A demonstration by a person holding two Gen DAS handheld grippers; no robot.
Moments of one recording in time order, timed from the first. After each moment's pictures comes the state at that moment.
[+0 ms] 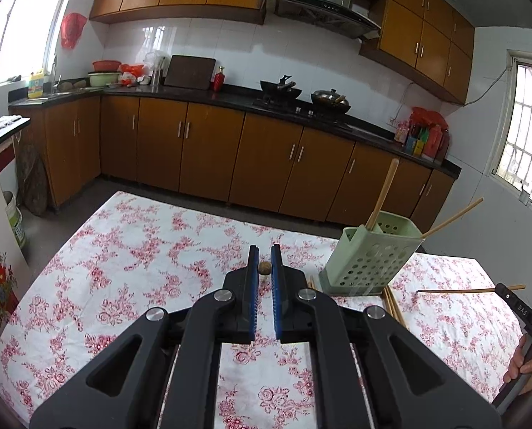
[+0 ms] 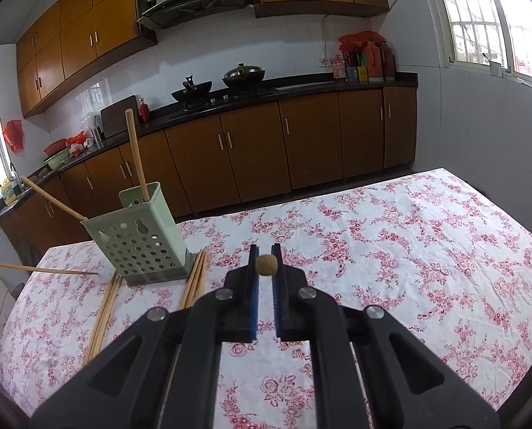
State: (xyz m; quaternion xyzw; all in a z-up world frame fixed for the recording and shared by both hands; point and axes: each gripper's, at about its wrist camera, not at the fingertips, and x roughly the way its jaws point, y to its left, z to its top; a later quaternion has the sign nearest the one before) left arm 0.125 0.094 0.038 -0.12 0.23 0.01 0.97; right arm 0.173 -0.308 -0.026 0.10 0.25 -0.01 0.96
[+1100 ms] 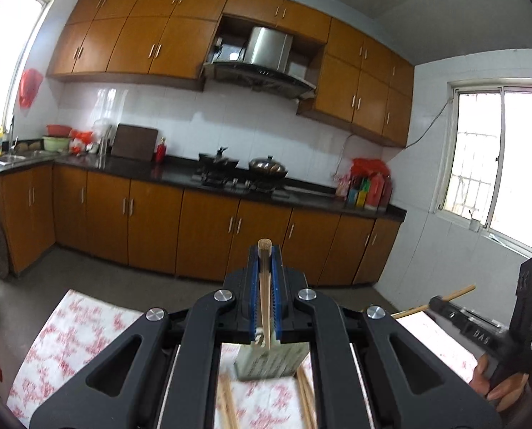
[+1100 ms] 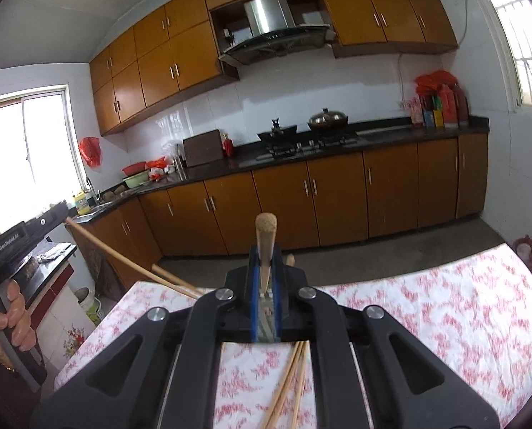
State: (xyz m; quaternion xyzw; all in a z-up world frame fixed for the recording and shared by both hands) left arm 0.126 0.027 0.190 -0.10 0.10 -0.08 0.99; right arm 0.162 -0.262 0.128 0.09 0.17 0.15 0.97
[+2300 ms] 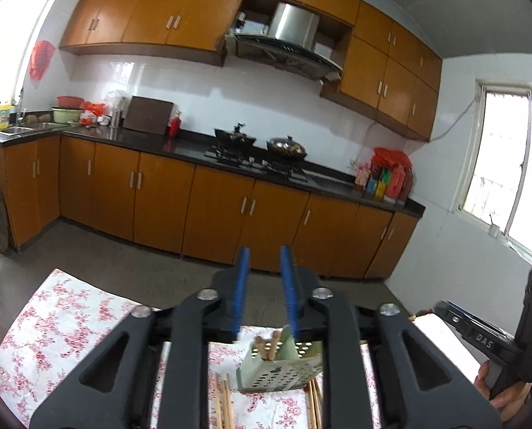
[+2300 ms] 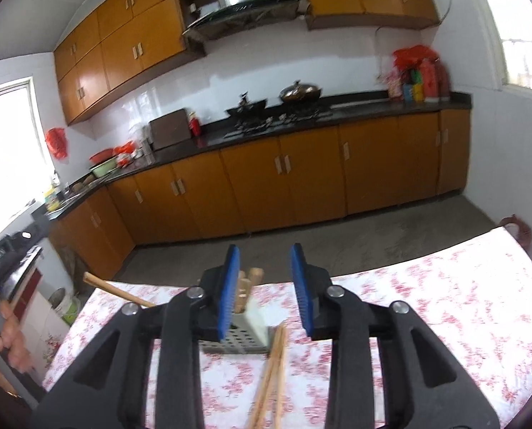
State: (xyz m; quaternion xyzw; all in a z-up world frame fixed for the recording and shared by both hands) left arm 0.186 0.035 0.148 -0.13 0.14 -0.05 0.98; right arm 0.240 -0.258 0.092 0.10 0.22 0.08 0.97
